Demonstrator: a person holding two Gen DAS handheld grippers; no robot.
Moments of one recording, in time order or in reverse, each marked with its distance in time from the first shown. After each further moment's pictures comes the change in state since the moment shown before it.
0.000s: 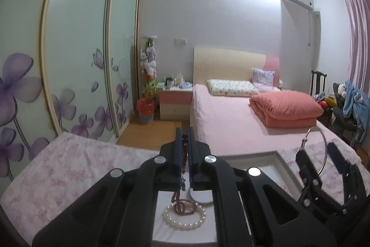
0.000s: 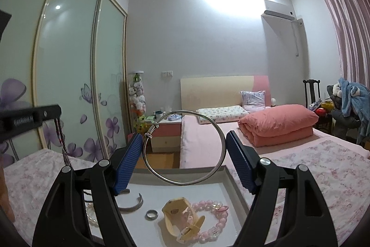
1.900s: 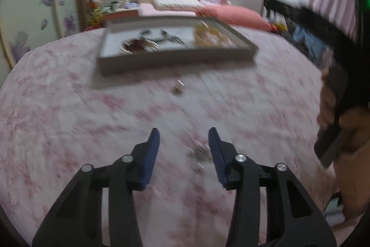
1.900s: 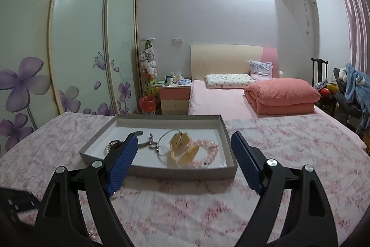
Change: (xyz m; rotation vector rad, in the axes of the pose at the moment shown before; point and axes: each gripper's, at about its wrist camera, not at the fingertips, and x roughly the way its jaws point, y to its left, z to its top) left arm -0.100 0.004 -0.175 0.155 0.514 -0.360; right arm -0.079 -0.019 -0.007 -0.017 0.232 0.073
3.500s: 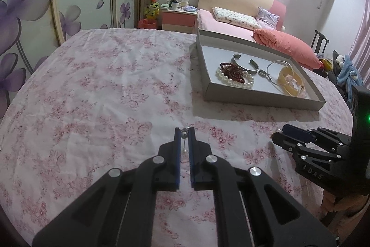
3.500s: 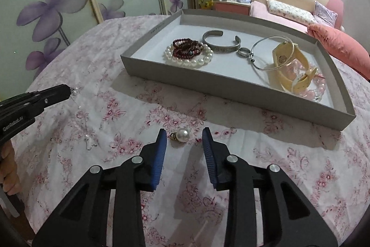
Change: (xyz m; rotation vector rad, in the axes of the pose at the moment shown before) left arm -0.019 0.122 0.027 -0.296 -0.068 0.226; right arm 0.095 0.089 -0.063 -0.158 0.576 0.300
